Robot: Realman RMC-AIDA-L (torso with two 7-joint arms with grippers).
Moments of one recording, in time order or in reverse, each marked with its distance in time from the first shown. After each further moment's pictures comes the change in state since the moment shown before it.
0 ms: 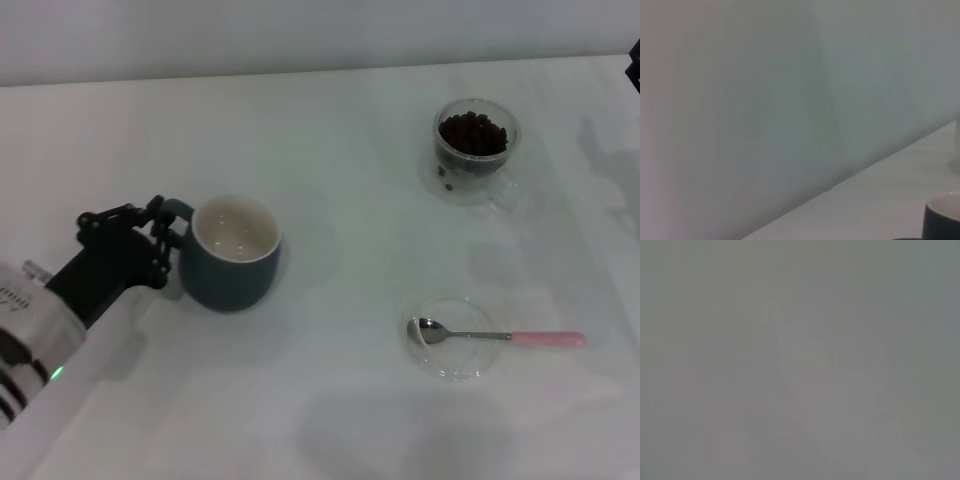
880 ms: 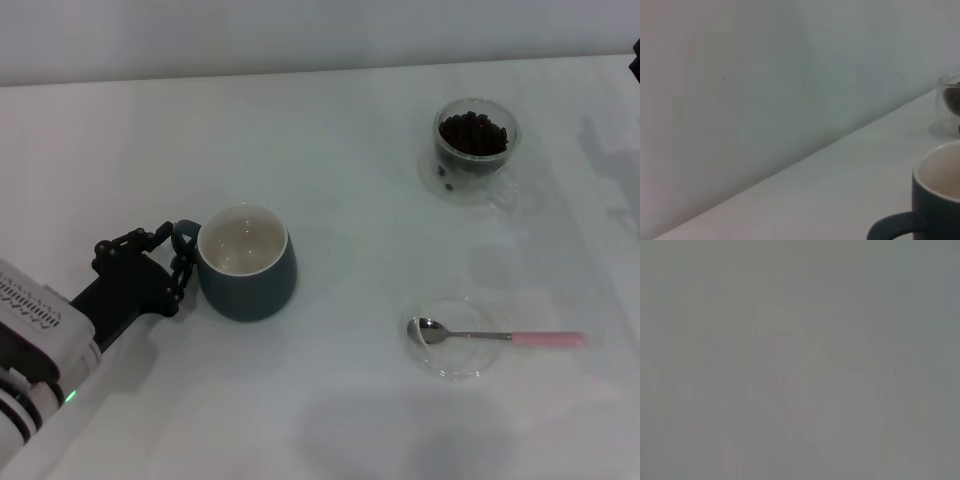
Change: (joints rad) left arm 0.025 -0.002 0.006 0.059 0.010 -0.108 0.051; right arm -0.003 0.000 0.000 0.000 0.000 0.029 0.007
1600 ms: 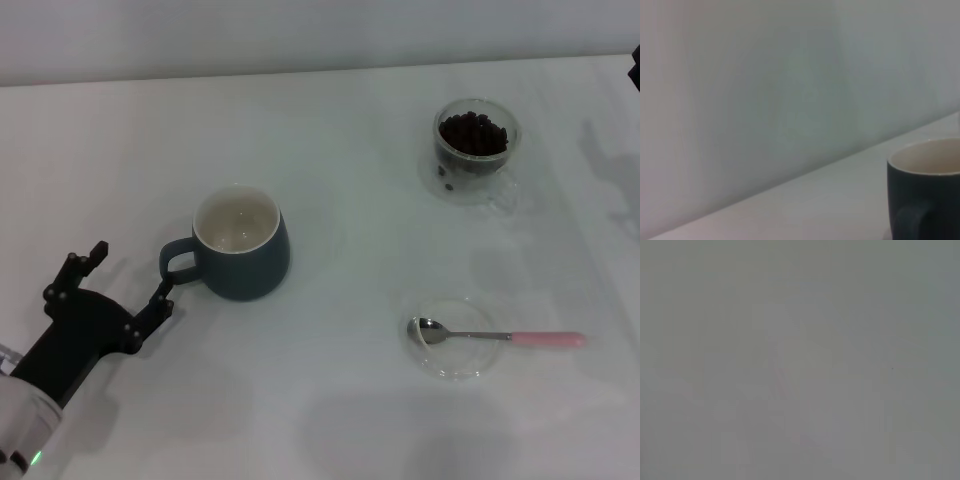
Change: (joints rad) left arm 0.171 0.006 -0.009 0.035 -0.045 0.165 0.063; right arm -0.009 0.000 -0.001 0.011 -0.002 0.001 0.000
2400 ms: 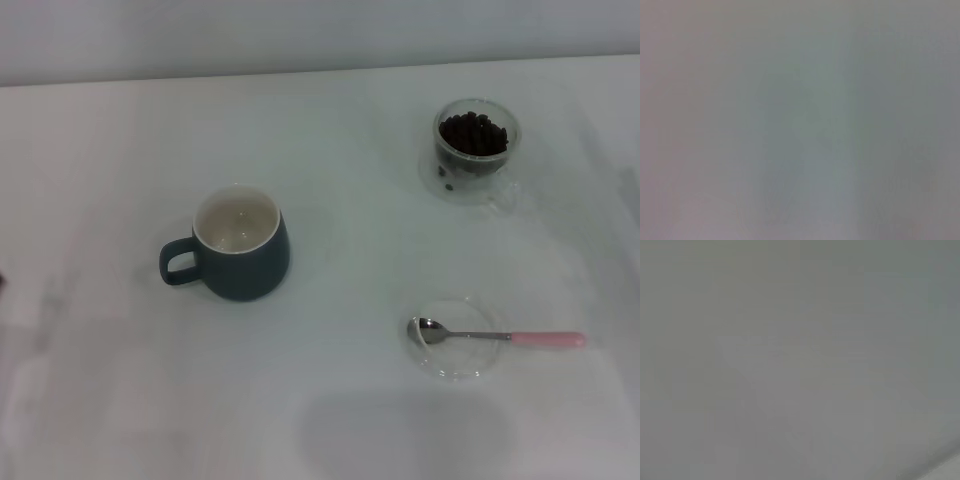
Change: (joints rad) left arm 0.161 -0.002 -0.001 0.013 -0.329 0.348 -0.057; right arm -0.173 -0.009 -0.132 -0.016 -0.015 0.078 0.535
